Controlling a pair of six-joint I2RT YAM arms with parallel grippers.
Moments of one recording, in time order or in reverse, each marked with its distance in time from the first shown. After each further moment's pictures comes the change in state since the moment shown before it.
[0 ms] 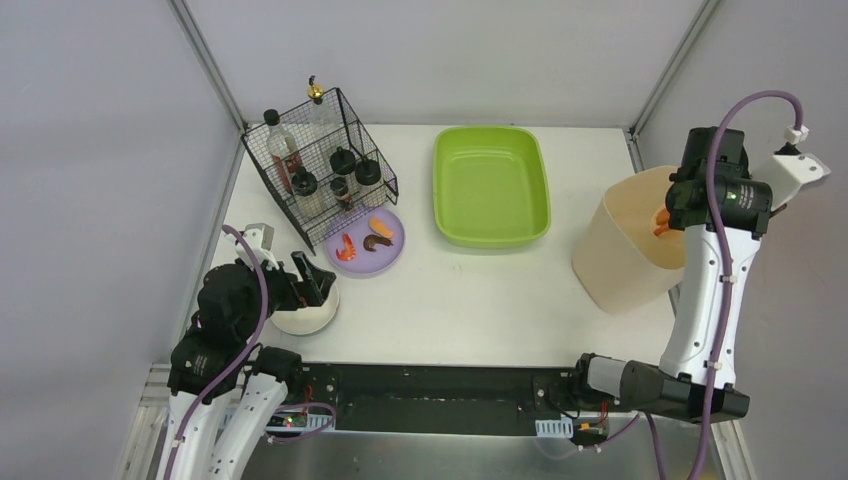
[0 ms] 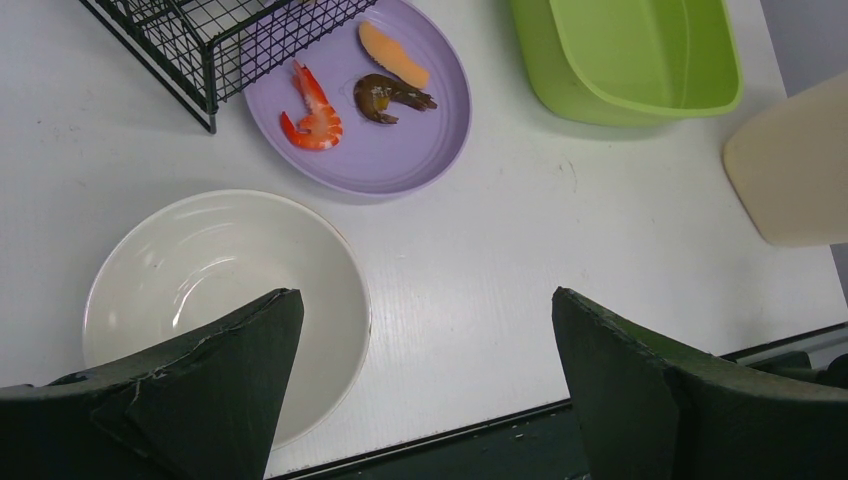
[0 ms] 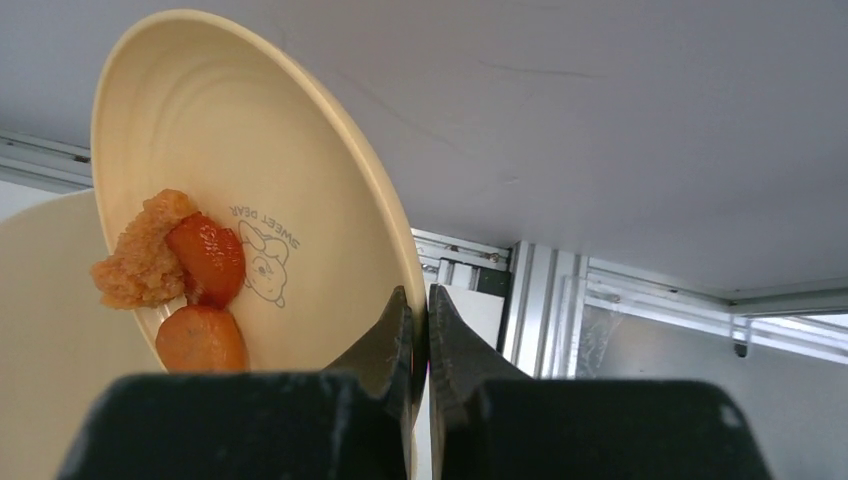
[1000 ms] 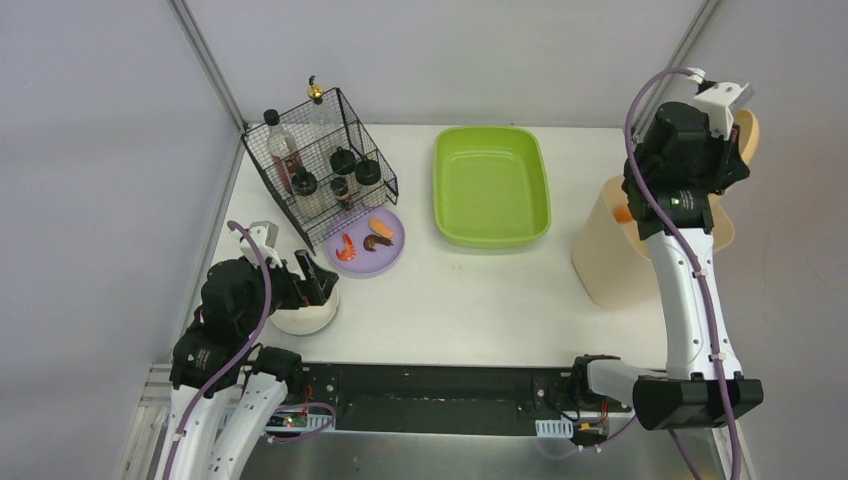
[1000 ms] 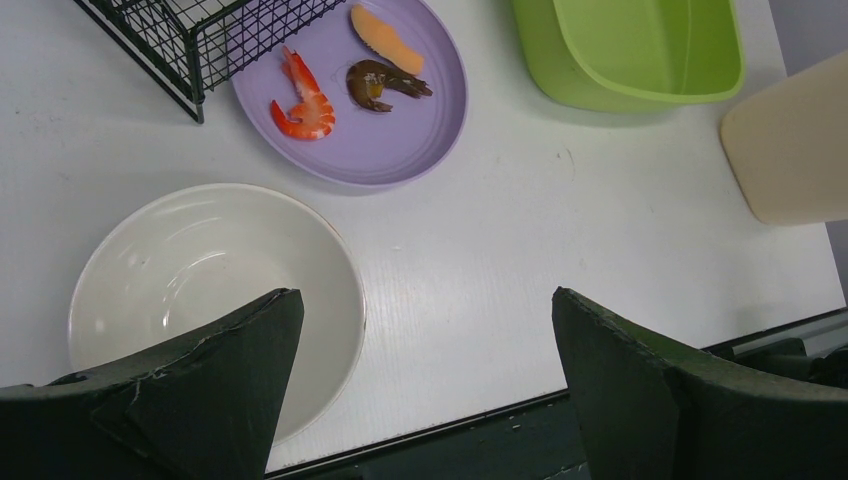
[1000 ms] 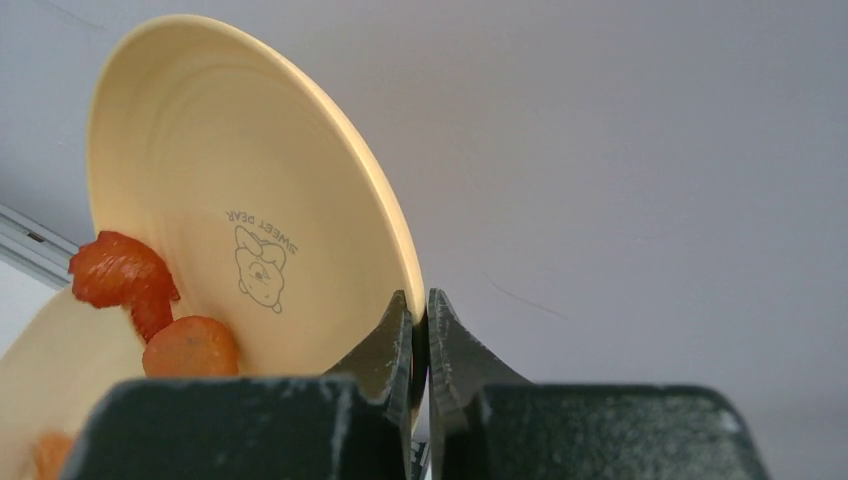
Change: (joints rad) left arm 0.000 0.029 -0.001 0.000 0.023 0.000; right arm 0.245 -0.037 -0.270 0.998 0.305 -1.073
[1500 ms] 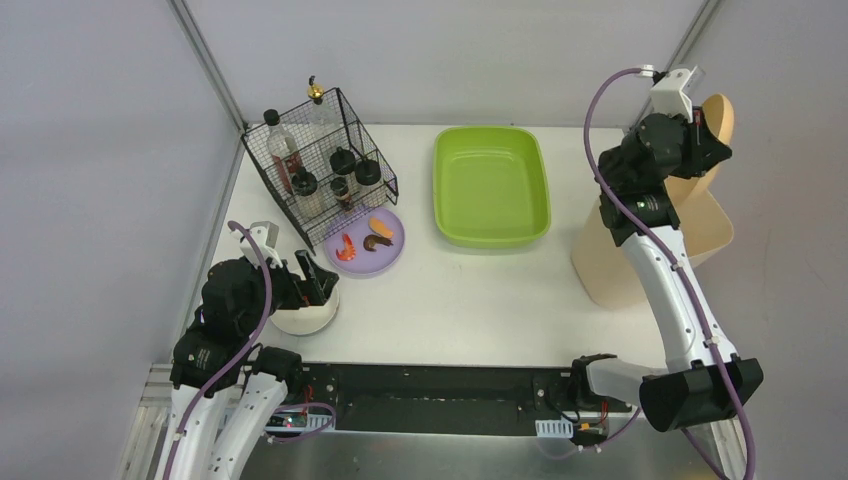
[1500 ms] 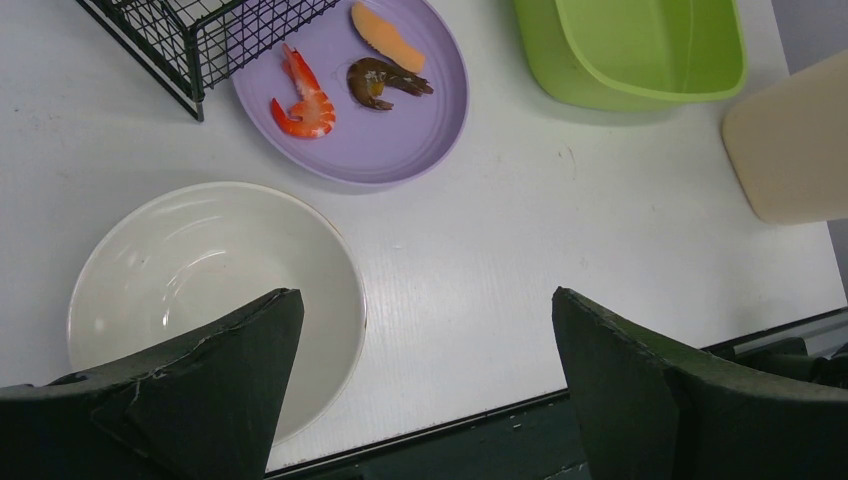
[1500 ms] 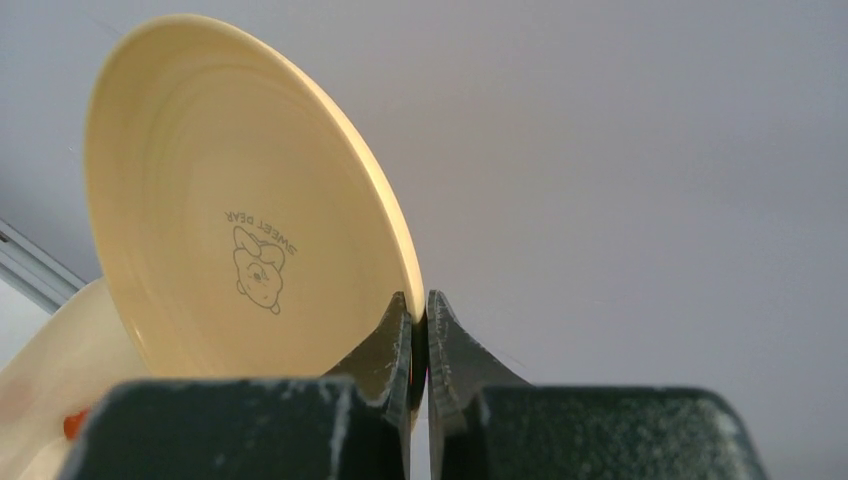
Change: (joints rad) left arm 0.000 0.000 -0.003 0.000 0.000 0.000; right arm 0.151 0.008 -0.146 0.581 0.050 -0.587
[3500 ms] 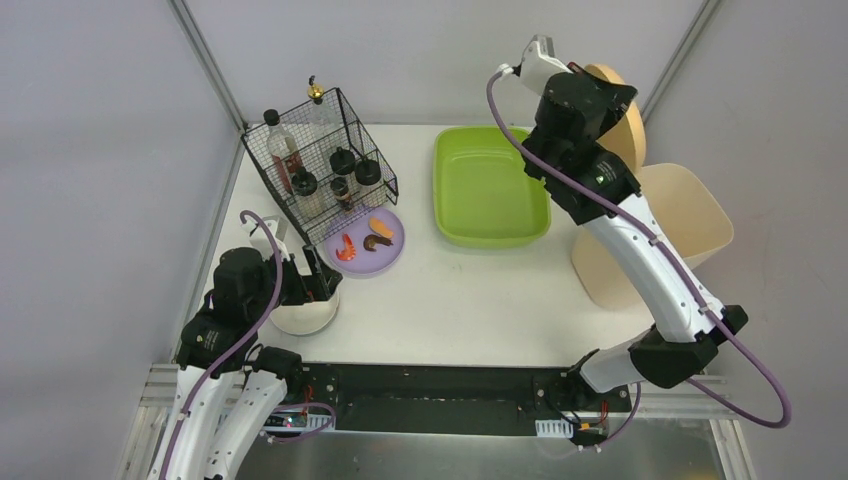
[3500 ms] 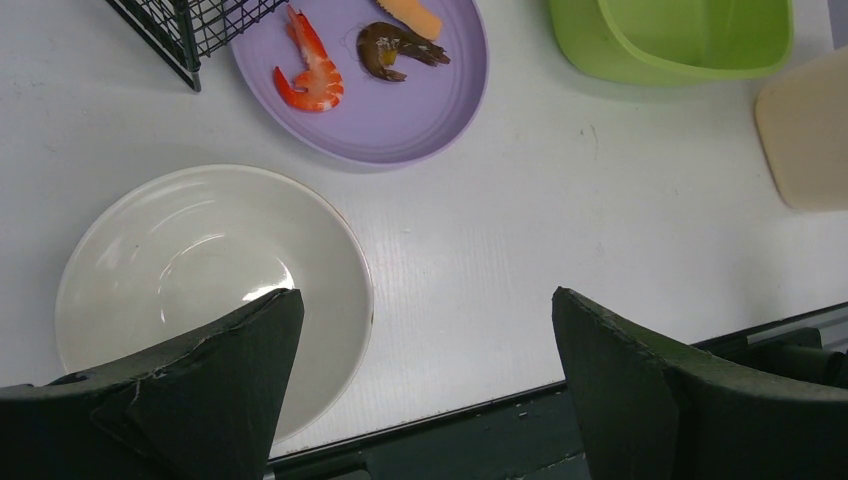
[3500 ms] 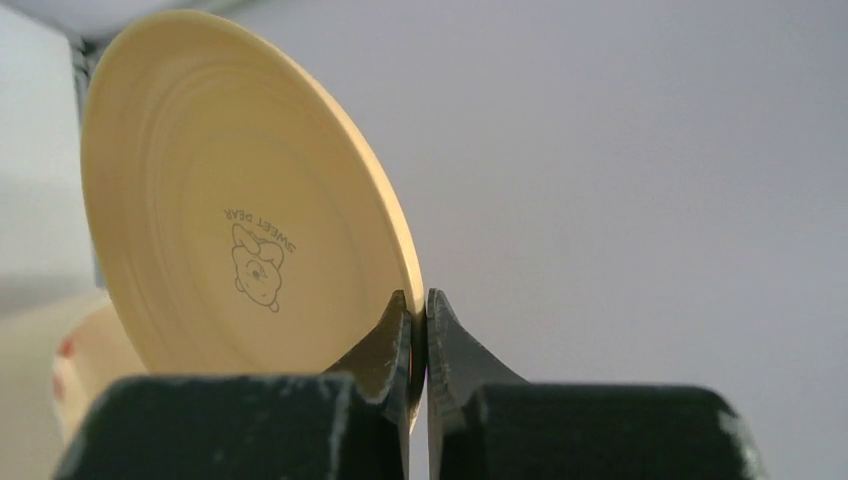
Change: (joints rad) left arm -0.006 0.087 -0.007 0.001 0.000 0.000; right arm 0.496 0.270 0.575 -0.602 -0.024 -0.340
